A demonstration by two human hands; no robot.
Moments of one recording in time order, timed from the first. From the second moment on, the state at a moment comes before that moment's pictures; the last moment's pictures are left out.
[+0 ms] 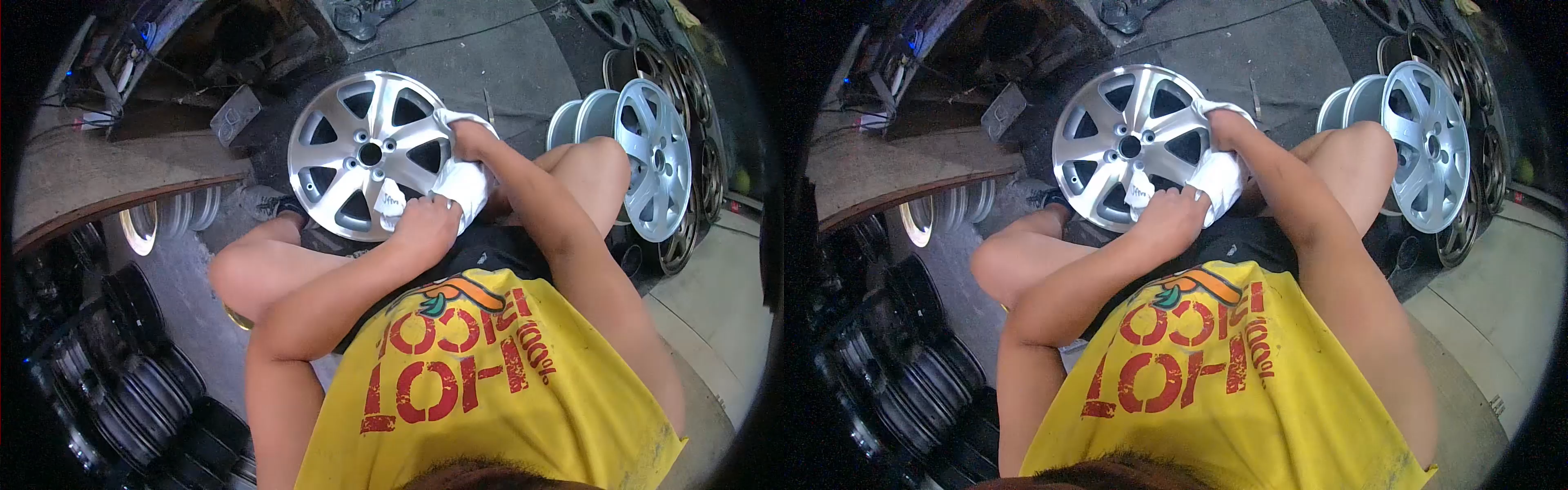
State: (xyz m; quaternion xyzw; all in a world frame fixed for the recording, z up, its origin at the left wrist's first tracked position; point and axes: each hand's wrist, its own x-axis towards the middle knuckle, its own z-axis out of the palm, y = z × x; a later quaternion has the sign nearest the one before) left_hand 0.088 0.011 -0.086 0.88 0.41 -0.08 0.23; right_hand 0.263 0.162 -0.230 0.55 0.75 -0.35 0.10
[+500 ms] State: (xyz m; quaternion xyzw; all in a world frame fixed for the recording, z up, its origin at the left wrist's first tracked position) left_hand 0.086 0.014 -0.084 0.88 0.42 -0.07 0.22; right_hand 0.260 0.158 -0.215 0.57 0.74 -0.34 0.12
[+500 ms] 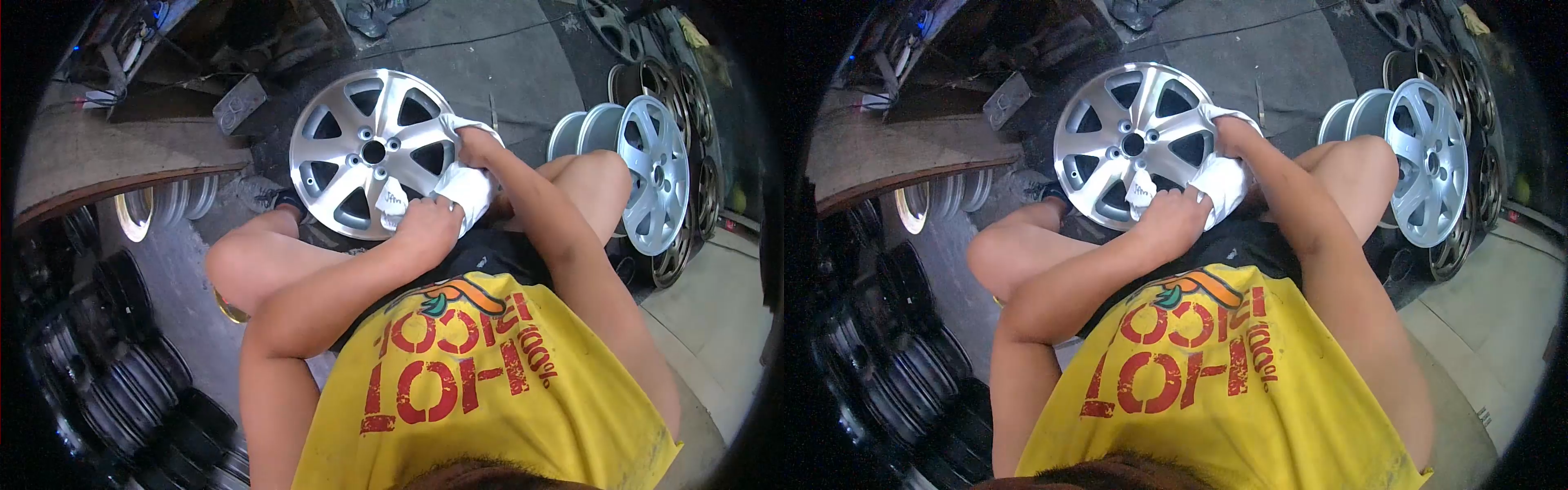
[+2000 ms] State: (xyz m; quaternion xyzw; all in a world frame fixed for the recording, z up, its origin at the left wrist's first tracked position) left_hand -0.017 0.049 0.066 0.59 0.38 0.40 0.59; right_hand 0.269 0.076 0.066 0.28 0.61 -0.73 -0.13
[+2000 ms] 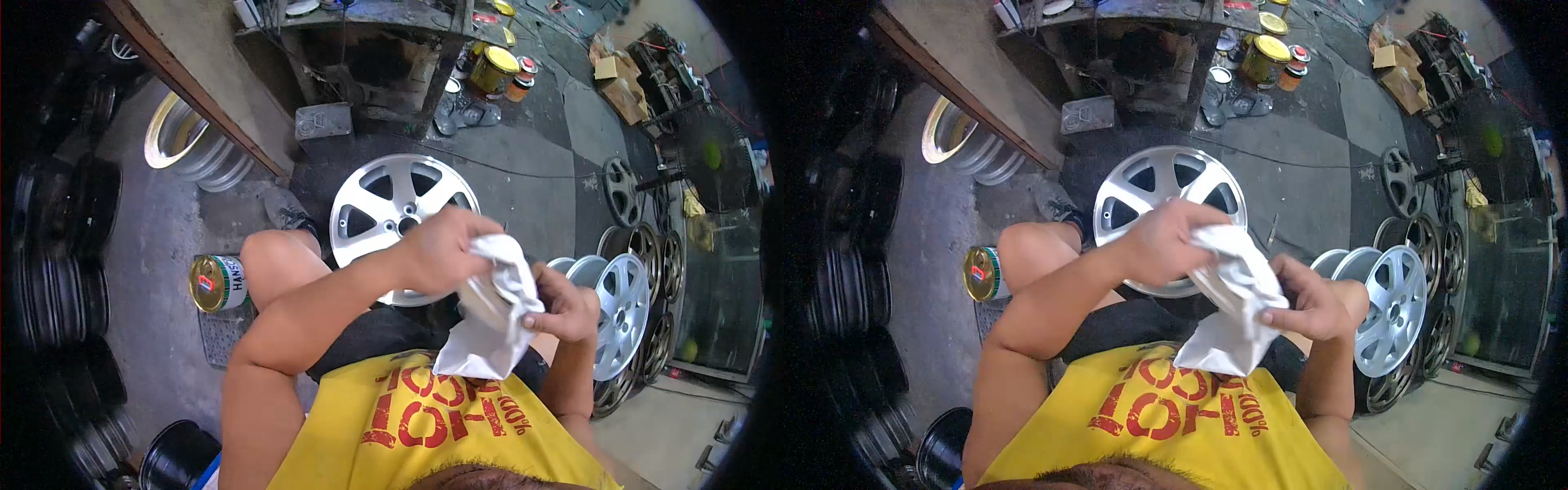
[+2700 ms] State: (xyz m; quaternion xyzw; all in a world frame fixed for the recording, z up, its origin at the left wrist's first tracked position) left_hand 0.084 -0.018 -0.042 0.70 0.41 0.08 0.57; right_hand 0.257 0.124 -0.122 0.63 0.74 -0.24 -0.07
